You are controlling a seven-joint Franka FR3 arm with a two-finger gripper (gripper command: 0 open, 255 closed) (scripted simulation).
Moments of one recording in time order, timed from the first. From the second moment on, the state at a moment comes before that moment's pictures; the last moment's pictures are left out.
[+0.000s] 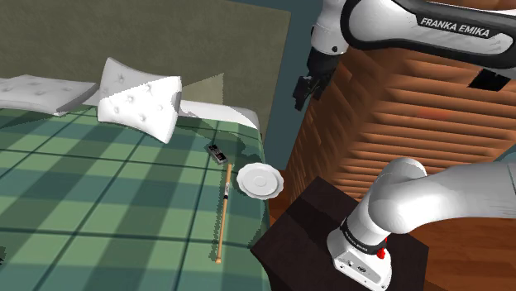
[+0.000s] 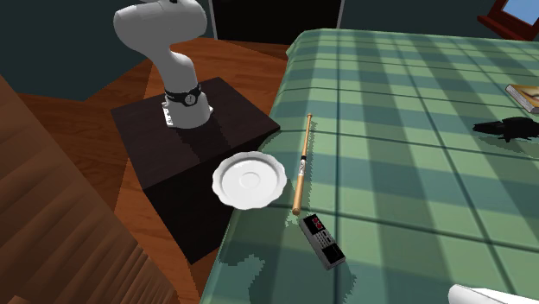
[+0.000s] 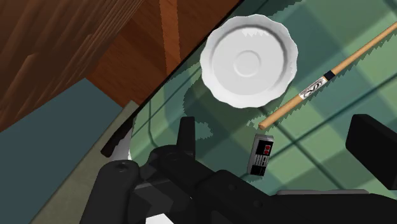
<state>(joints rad) 0.00 -0.79 0.04 -2.35 -0.08 1.63 0.10</state>
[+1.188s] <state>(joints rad) -0.01 -0.30 0.05 -2.38 -0.04 2.13 0.19</state>
